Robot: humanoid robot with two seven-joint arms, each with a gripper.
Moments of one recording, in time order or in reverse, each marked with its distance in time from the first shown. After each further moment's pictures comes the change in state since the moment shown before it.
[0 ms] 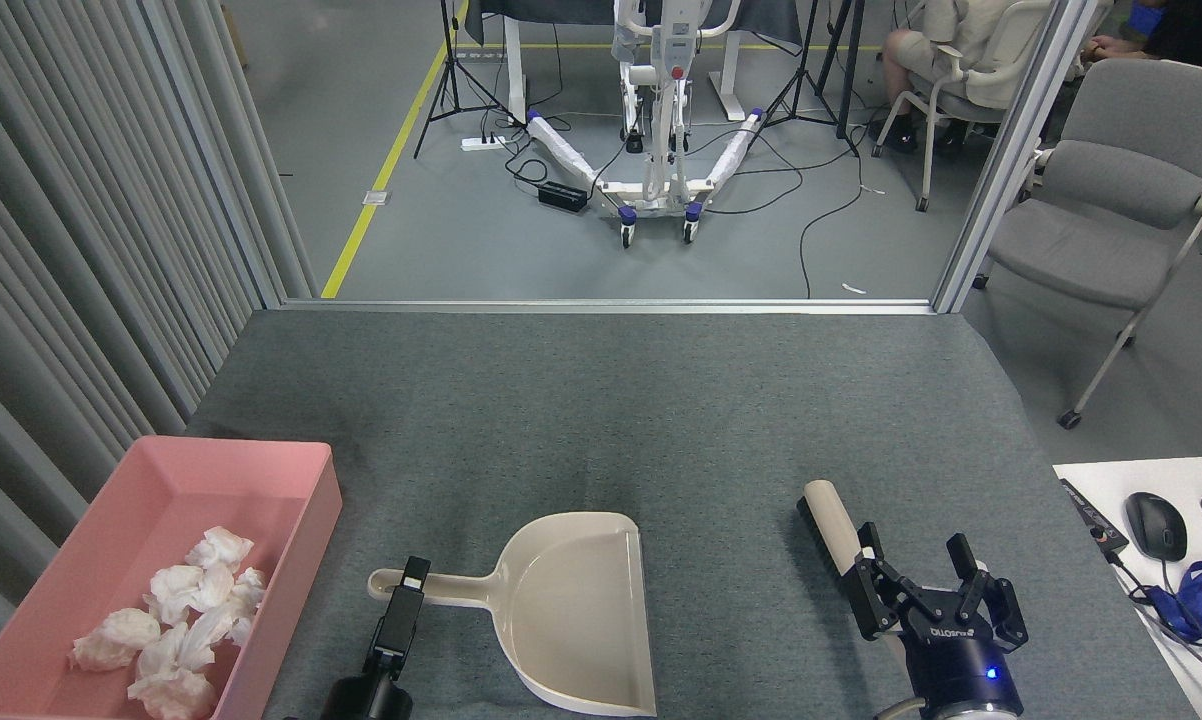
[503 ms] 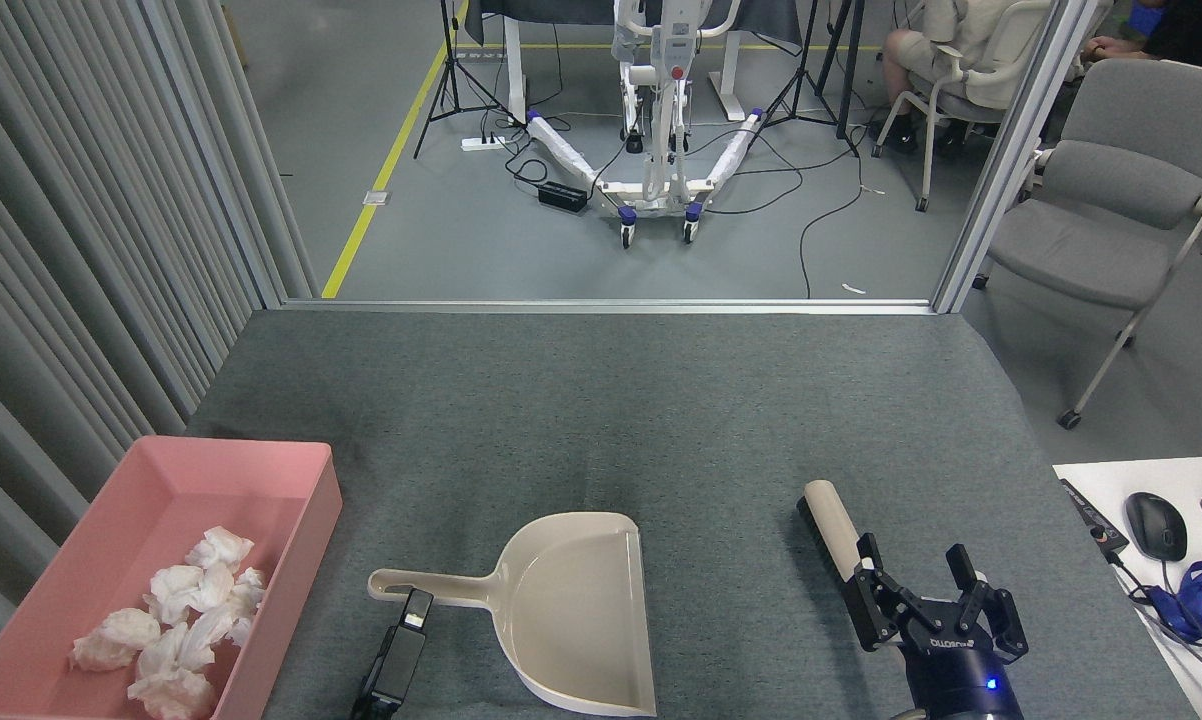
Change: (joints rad) left arm 0.145 0.059 0.011 -0.232 -0.154 0.092 0.017; right arm 0.020 0.001 0.000 -0.010 0.002 0.002 -0.003
